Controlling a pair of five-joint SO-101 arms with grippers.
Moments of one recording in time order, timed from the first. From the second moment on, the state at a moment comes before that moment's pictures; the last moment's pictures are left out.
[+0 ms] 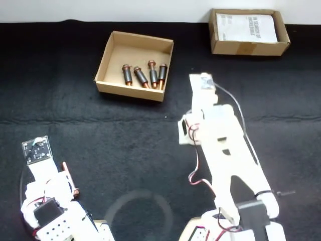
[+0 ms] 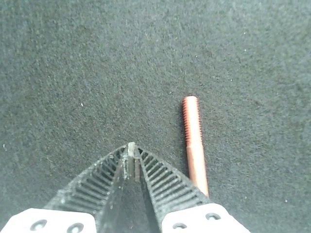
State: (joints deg) left arm -41.9 -103.3 95.4 73.1 -13.1; right arm -20.4 -12.4 29.1 66.4 -9.7
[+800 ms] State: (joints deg) left arm -22.4 -52.4 45.4 91.1 6.9; right arm -21.8 -5.5 25.2 66.9 -9.7
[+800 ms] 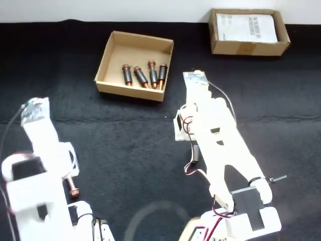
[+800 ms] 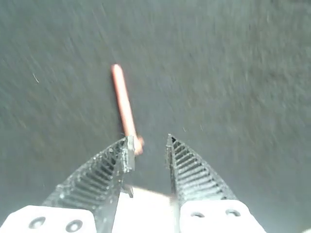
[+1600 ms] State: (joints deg) left arm -17.9 -18.9 29.6 98.4 19.2; right arm -21.8 -5.5 30.6 66.0 -14.4
